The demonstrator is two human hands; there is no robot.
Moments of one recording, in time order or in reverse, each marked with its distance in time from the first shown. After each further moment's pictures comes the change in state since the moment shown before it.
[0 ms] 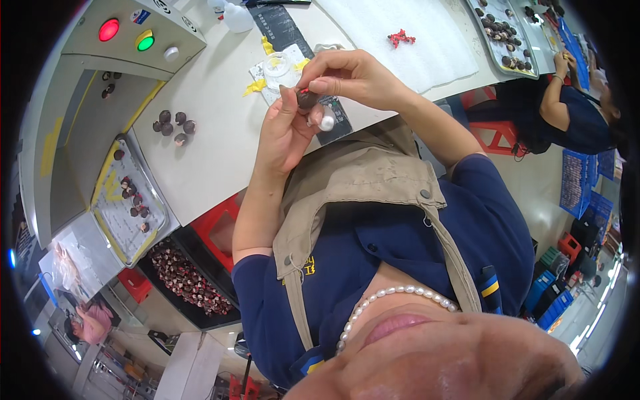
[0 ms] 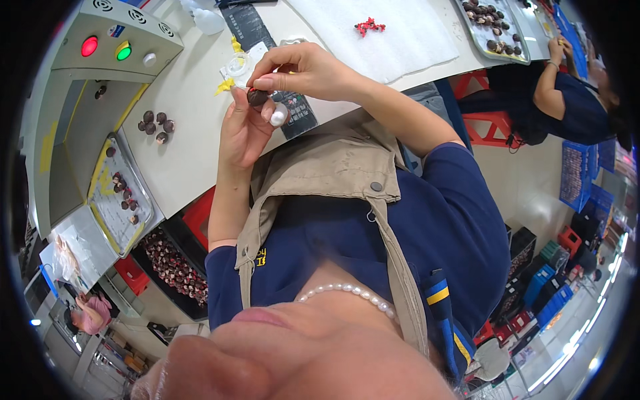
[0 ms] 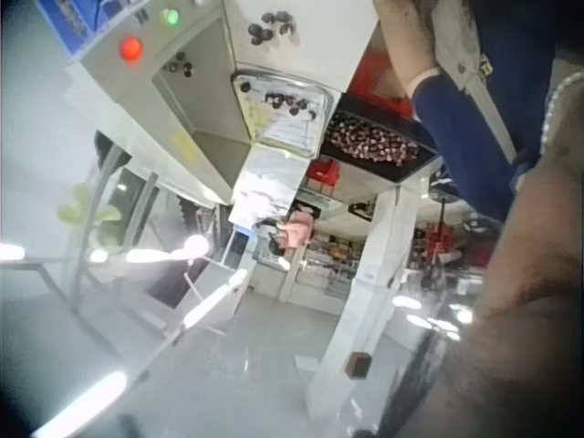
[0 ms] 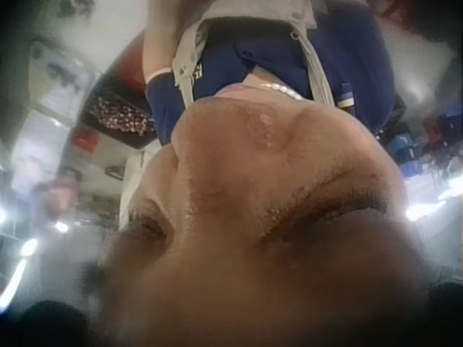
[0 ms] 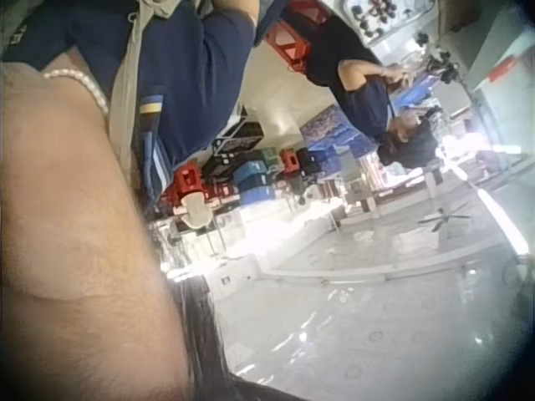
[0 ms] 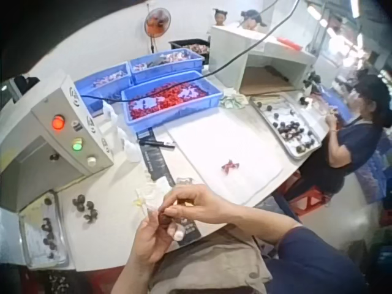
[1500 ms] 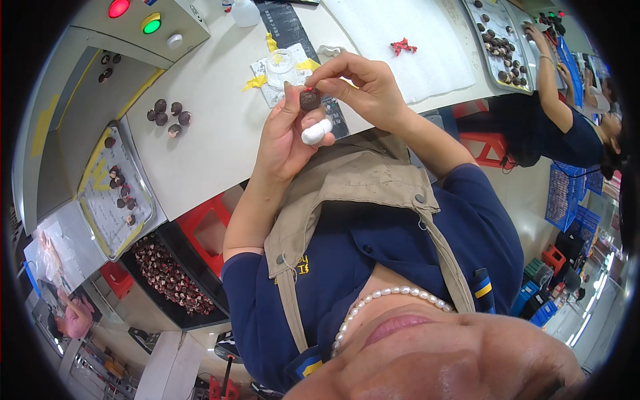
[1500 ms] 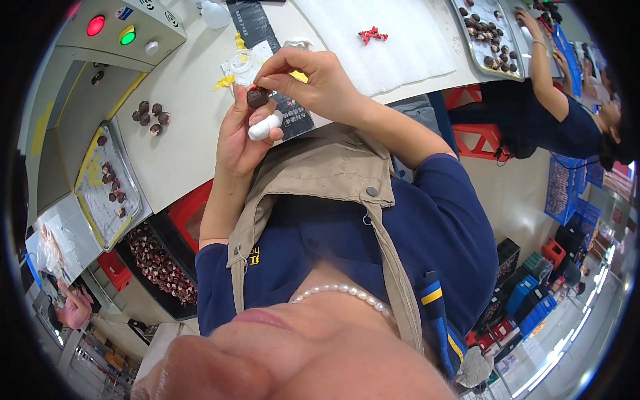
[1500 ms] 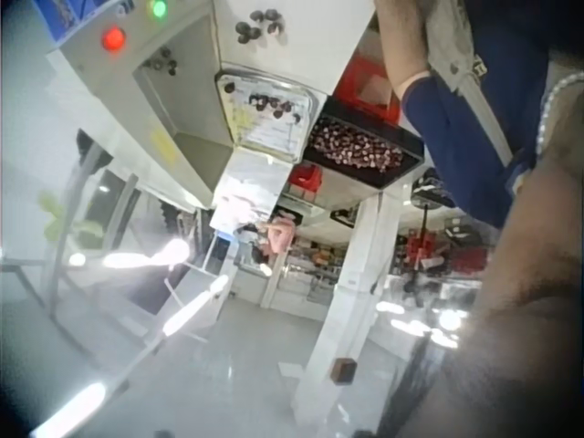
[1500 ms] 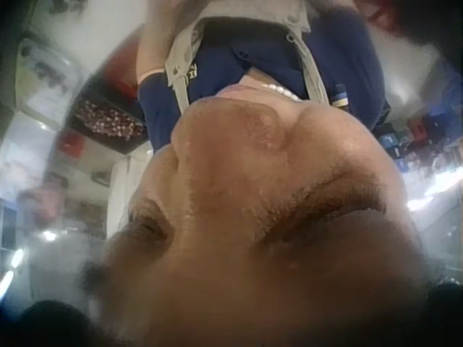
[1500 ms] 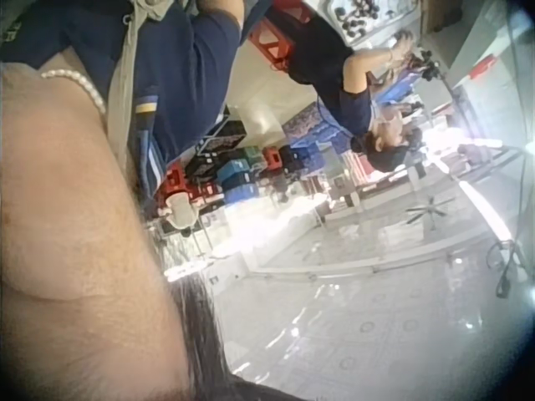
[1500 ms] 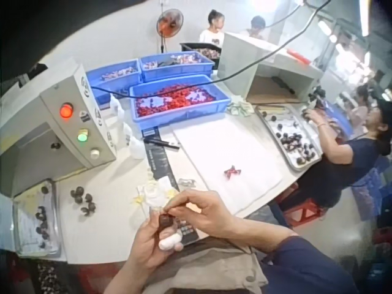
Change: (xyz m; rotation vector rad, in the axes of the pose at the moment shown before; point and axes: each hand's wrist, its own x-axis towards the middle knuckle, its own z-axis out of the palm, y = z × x) left_hand -0.019 0.006 0.011 -0.321 0.046 -0.055; right_hand -0.005 -0.009 0.032 -0.146 0.221 -0.114
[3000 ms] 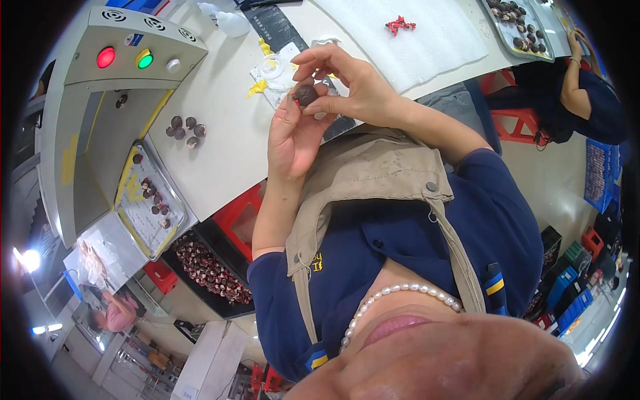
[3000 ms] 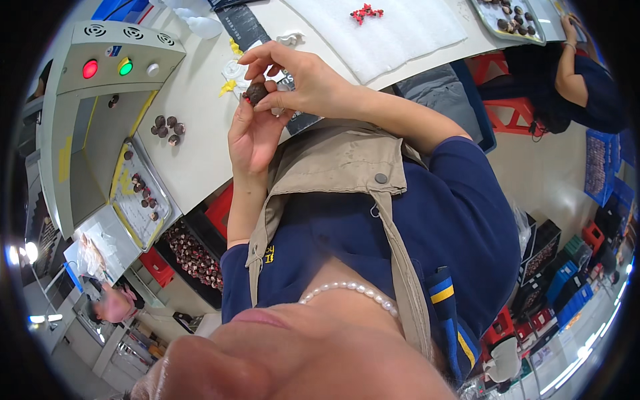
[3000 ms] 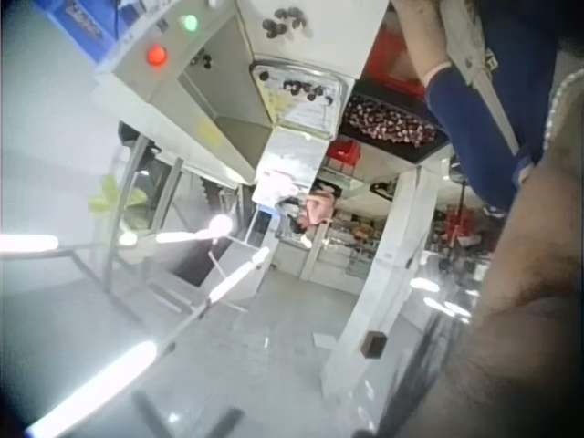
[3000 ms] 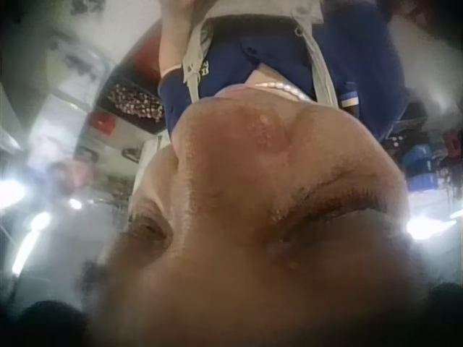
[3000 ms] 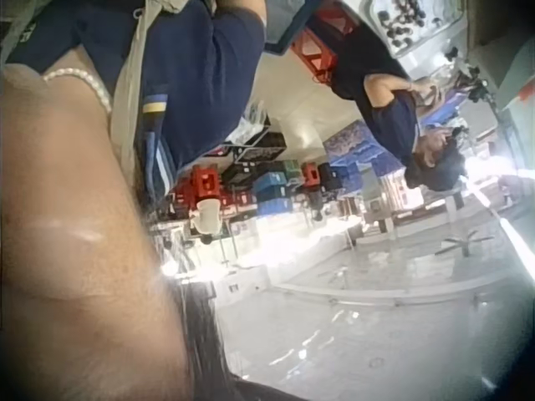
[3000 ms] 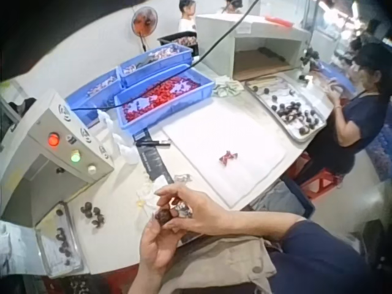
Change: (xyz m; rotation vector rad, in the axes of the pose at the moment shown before) left_hand 0.029 -0.031 0.007 0.202 0.033 0.163; right_hand -0.012 0.007 -0.033 -0.027 0.013 -0.019
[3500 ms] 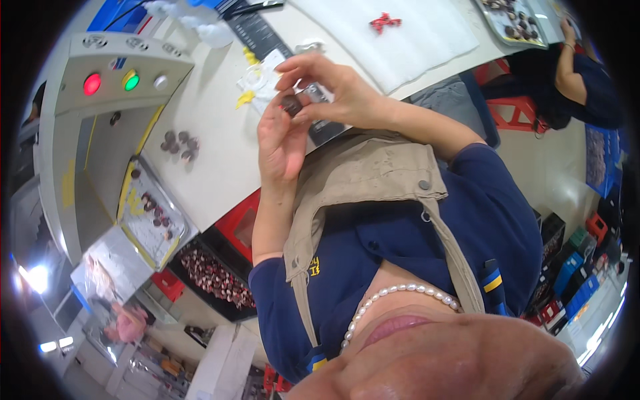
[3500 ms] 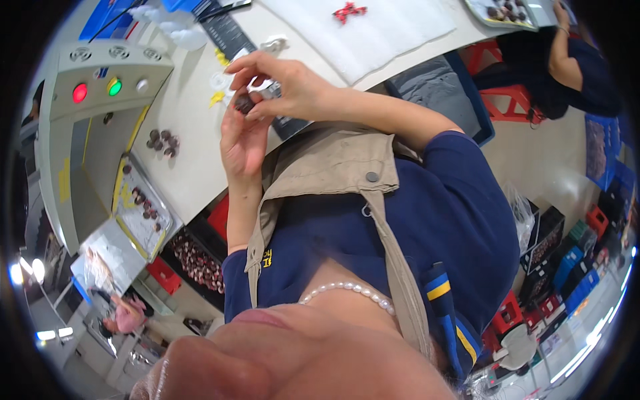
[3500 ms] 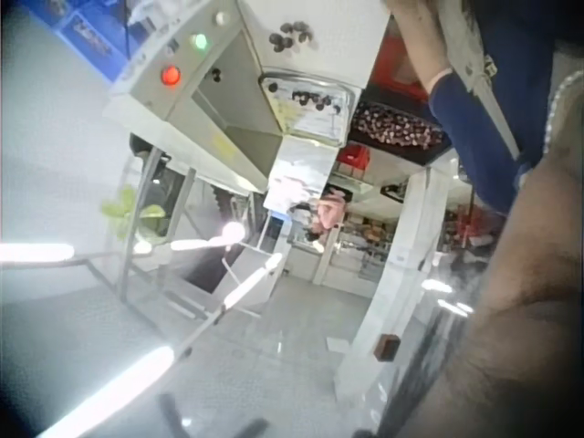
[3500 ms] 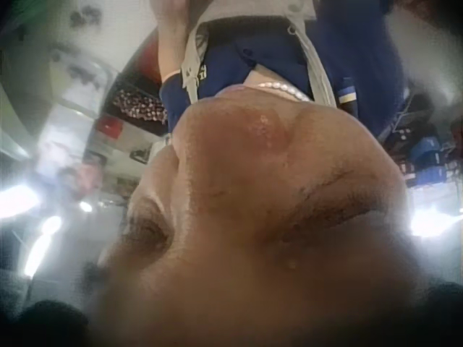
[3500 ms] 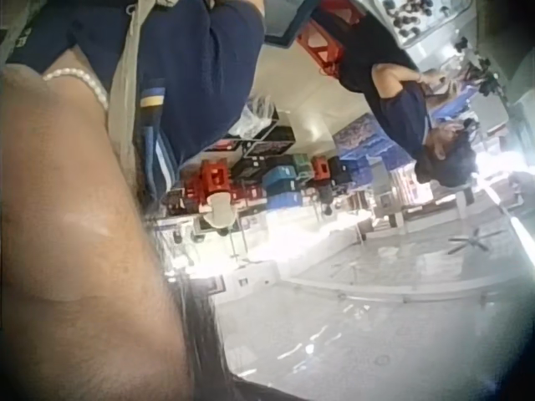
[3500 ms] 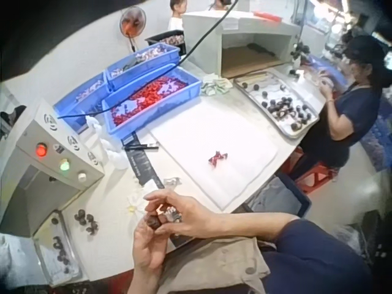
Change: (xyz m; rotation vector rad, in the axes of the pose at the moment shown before) left_hand 0.015 -0.005 -0.004 0.136 0.052 0.074; right_hand 0.000 0.011 -0.010 0.097 -0.004 -0.010
